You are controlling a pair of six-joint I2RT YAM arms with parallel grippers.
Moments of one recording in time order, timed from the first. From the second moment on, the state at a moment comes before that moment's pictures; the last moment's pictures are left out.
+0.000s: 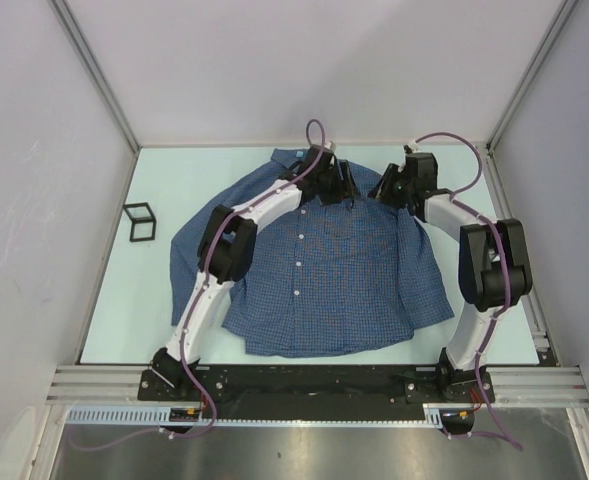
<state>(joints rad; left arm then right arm) -0.59 2.50 2.12 -0.28 0.21 -0.73 0.17 1.86 1.25 -0.01 -0.22 0.53</state>
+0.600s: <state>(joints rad) -0.61 2.56 2.19 -0.33 0.12 -0.69 0.17 1.86 1.23 -0.02 -0.24 0.53</state>
